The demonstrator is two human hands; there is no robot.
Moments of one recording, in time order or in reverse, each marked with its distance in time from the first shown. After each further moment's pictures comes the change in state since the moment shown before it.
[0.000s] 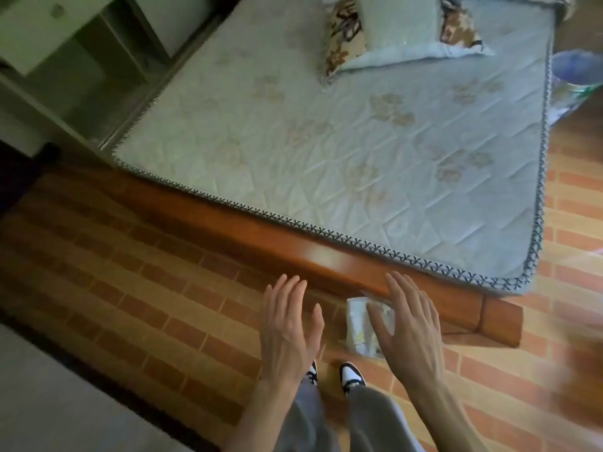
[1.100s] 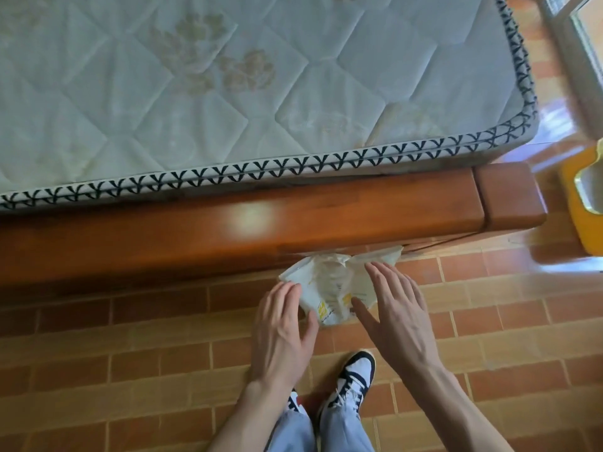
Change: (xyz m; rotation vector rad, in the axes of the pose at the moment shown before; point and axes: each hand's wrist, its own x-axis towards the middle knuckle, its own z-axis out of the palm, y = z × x) left_hand -0.055 -0.133 0.409 -0.117 -0.529 0.356; right_hand -0.044 0.228 0.339 -0.175 -0.070 0.361
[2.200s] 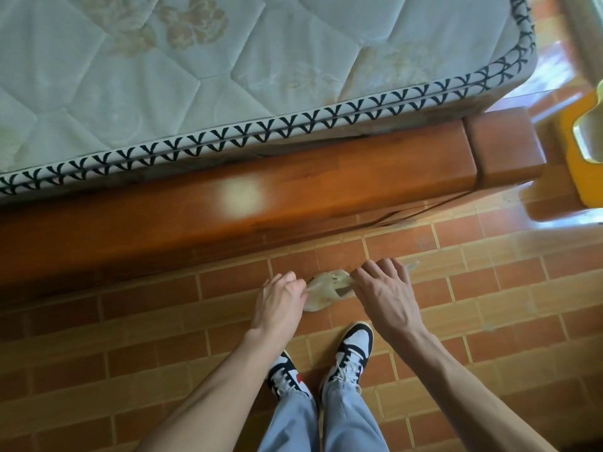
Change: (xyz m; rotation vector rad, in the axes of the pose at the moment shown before) left_hand 0.030 -0.009 0.042 0.151 -0.493 -0.003; right_hand -0.009 0.042 0.065 -0.077 -0.118 -0.042
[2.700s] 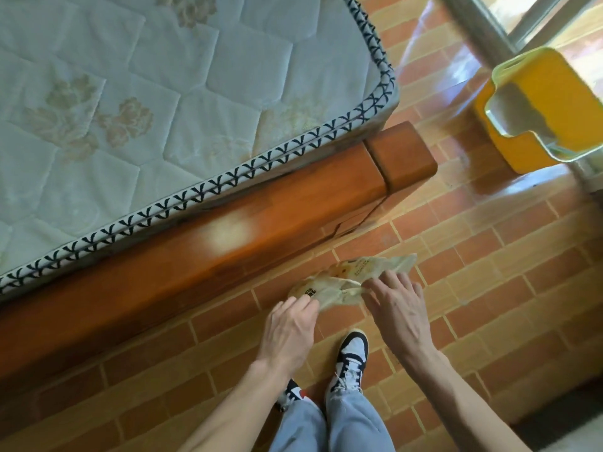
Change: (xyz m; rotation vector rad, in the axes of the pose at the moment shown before) left_hand -0.026 0.096 -0.034 0.054 0.107 0.396; right_hand -0.067 0.044 -0.074 0.086 0.163 0.377
